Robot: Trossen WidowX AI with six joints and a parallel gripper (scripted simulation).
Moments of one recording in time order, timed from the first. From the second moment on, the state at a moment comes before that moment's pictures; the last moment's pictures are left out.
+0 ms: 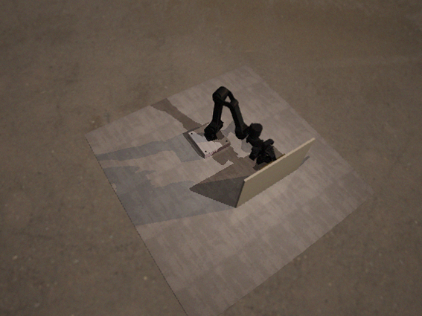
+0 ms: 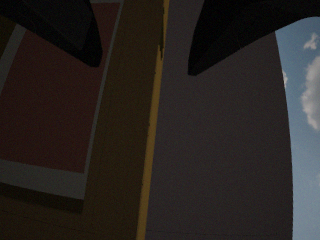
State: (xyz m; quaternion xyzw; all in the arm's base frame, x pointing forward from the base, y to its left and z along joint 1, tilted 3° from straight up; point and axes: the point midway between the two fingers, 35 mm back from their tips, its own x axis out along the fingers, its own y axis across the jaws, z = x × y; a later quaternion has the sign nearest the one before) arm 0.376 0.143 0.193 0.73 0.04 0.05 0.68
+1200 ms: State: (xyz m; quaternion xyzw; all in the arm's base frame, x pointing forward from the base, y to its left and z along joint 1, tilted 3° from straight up) arm 0.190 0.135 0.219 0.56 0.03 0.06 0.83
